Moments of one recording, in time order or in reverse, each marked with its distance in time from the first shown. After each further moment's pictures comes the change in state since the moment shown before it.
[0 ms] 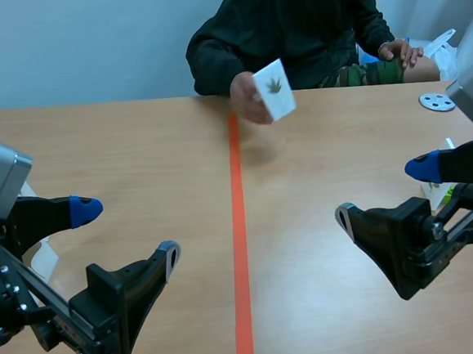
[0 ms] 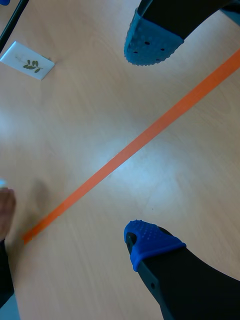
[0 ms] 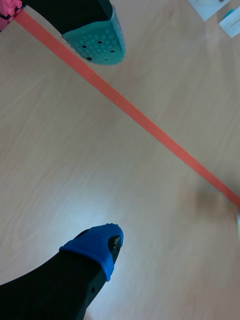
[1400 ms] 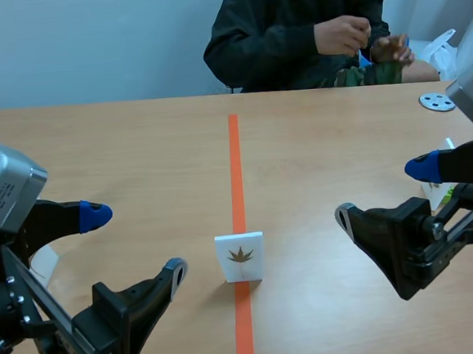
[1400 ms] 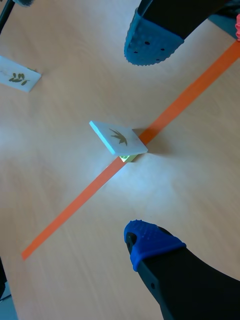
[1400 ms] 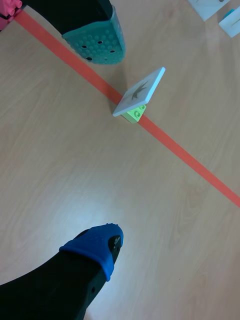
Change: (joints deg) left arm 0.0 0.0 0.0 0.0 3.1 -3.7 0.5; right arm 0.0 0.0 0.0 0.0 0.0 0.0 0.0
